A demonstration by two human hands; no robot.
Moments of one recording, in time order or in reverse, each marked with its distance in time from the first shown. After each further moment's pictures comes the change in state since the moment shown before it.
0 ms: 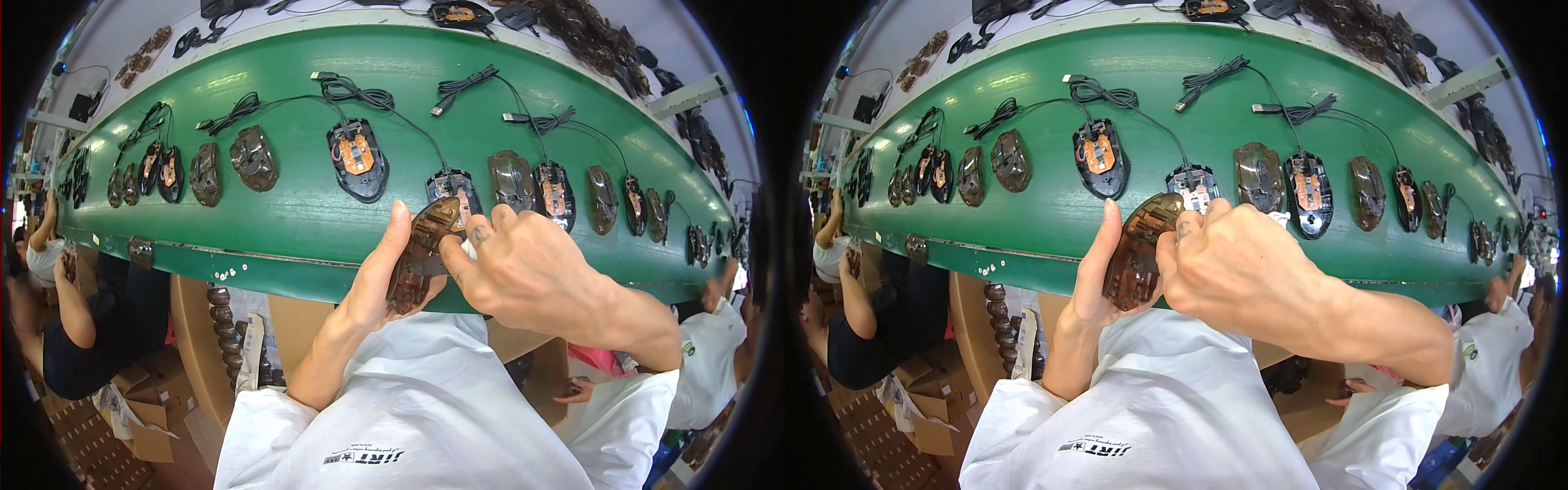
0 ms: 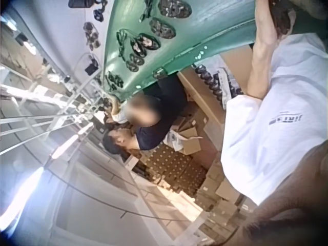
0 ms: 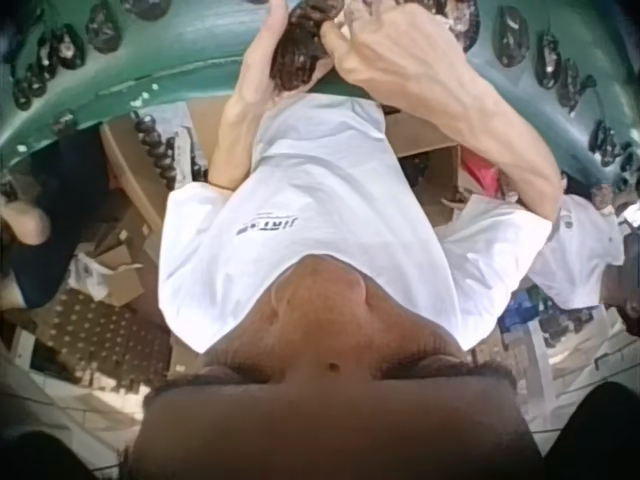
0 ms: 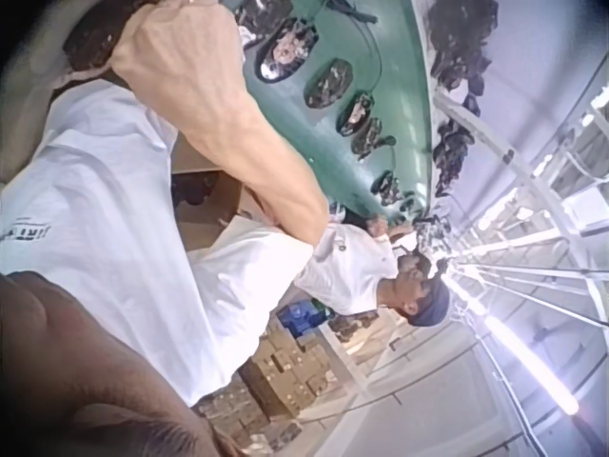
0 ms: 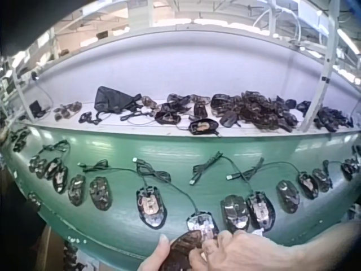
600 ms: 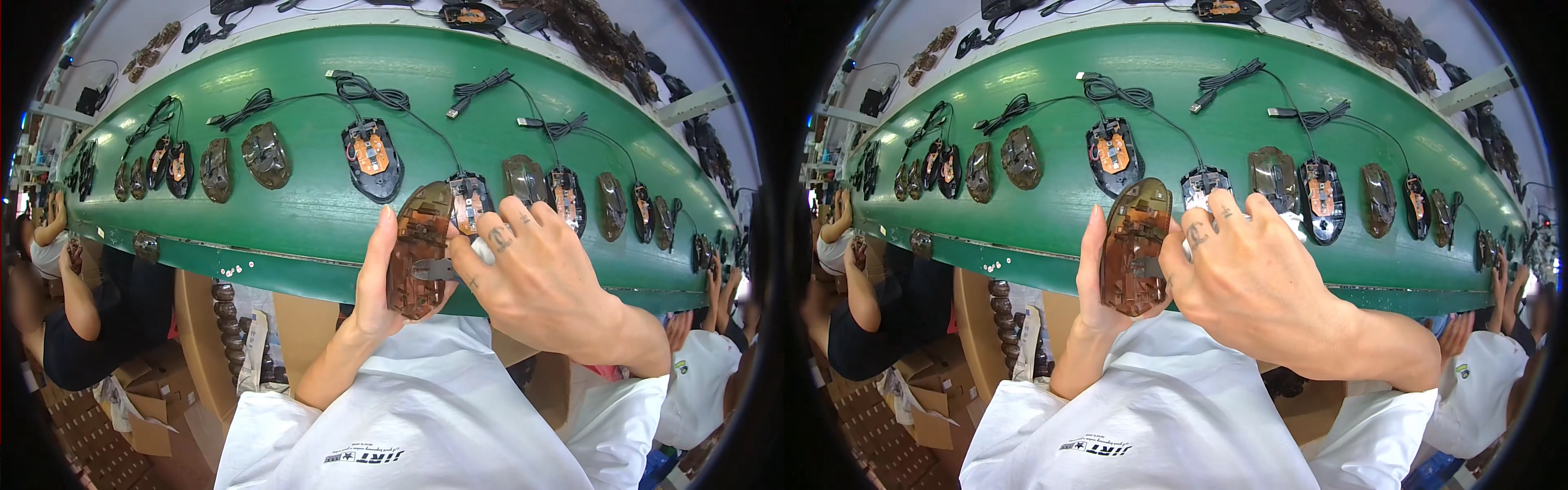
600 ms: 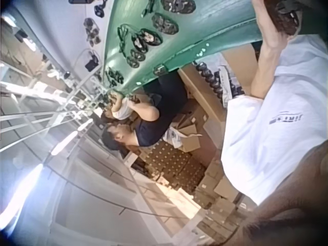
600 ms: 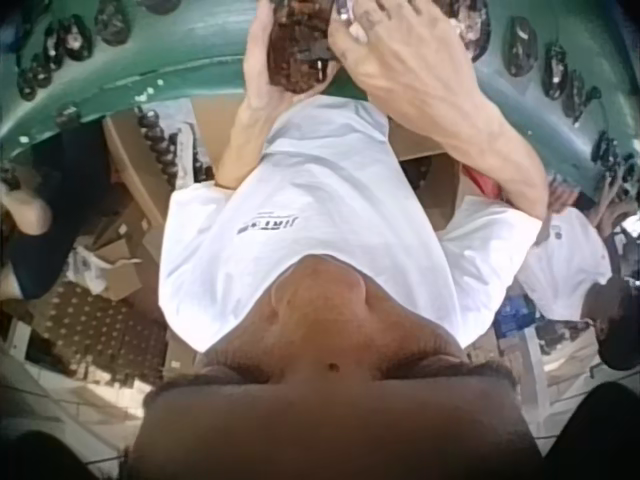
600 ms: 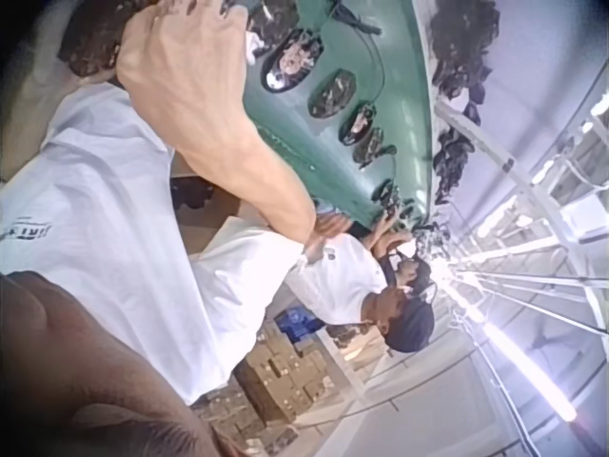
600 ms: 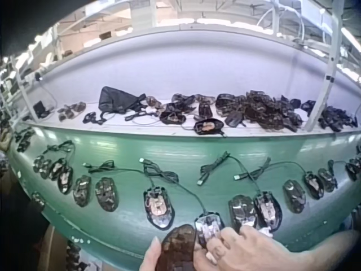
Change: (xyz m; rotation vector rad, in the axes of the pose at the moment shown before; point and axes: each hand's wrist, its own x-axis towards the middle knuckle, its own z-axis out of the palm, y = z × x) left_hand -0.002 -0.009 -0.002 -0.252 0.095 0.187; right_hand 0.005 -0.007 0.005 0.115 0.269 0.106
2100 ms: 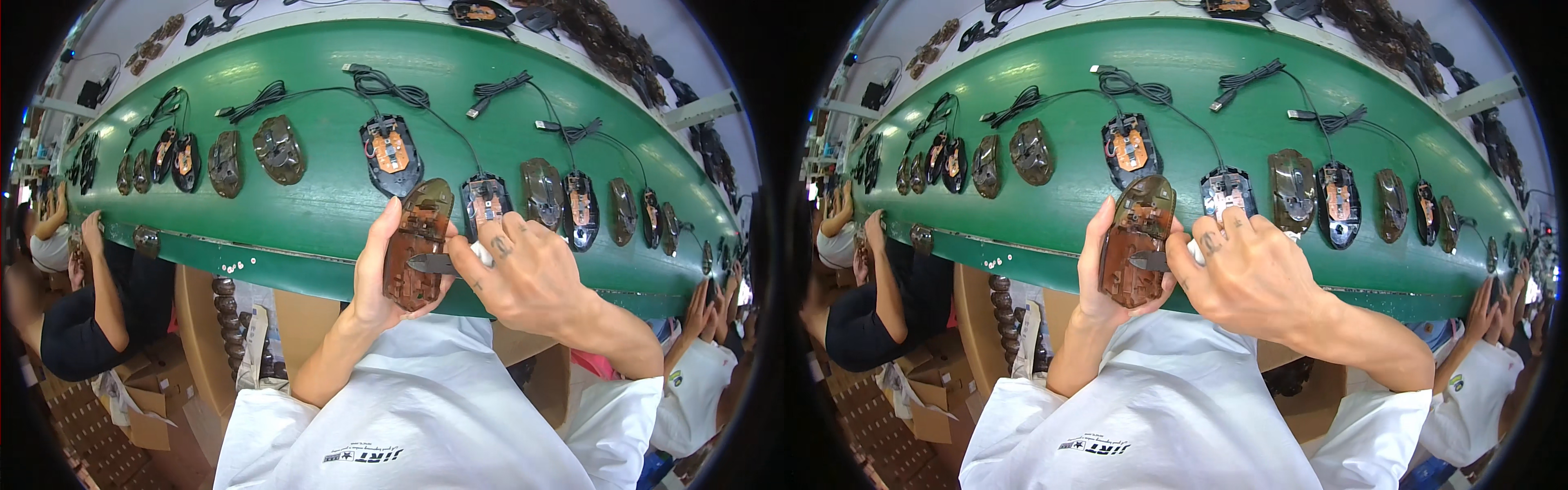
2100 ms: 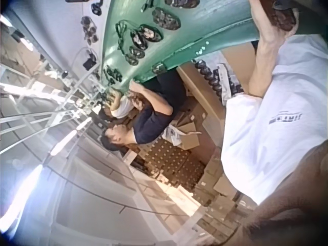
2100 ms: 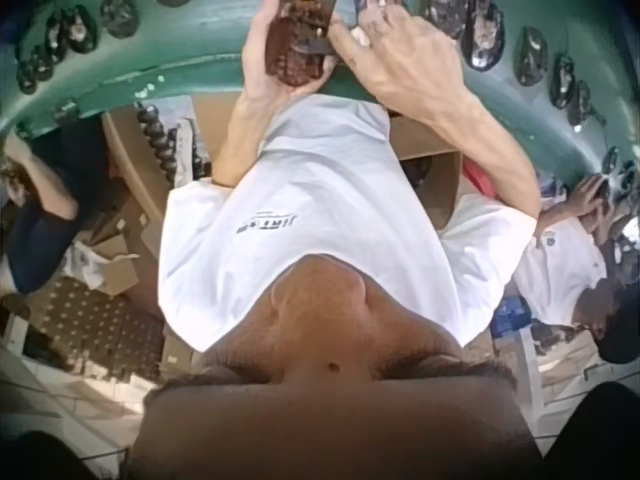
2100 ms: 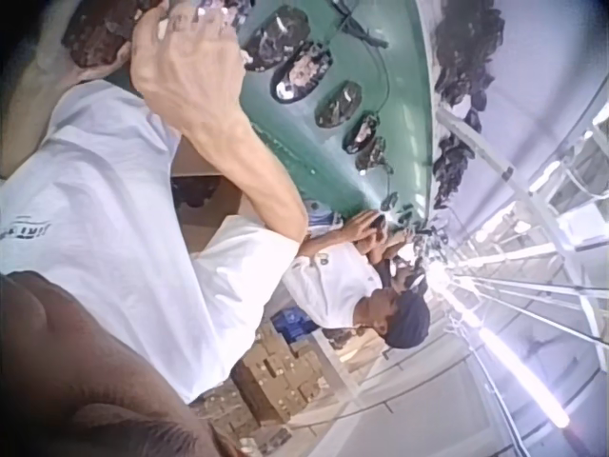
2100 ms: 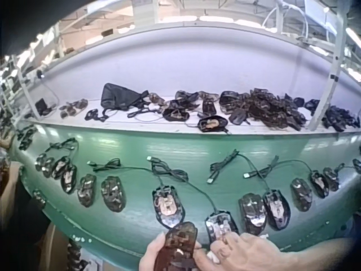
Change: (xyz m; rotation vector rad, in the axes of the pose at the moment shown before) left_hand 0.004 0.020 -0.021 -0.017 0.060 -0.123; right_hand 0.007 -0.012 0.036 0.036 0.195 0.020
